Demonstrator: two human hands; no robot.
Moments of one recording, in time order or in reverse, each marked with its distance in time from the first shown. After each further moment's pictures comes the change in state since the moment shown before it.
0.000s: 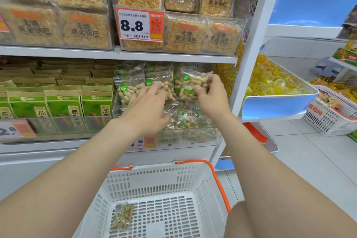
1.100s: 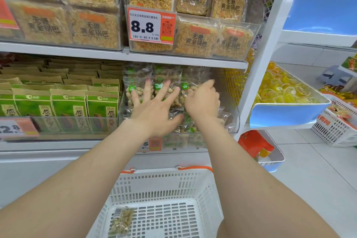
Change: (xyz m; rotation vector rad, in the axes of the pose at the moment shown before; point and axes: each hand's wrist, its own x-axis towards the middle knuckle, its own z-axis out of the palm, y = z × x) left_hand 0.022 -0.013 0.027 0.036 -0.045 -0.061; right_hand 0.005 -0.021 0.056 -0.455 0.071 0.055
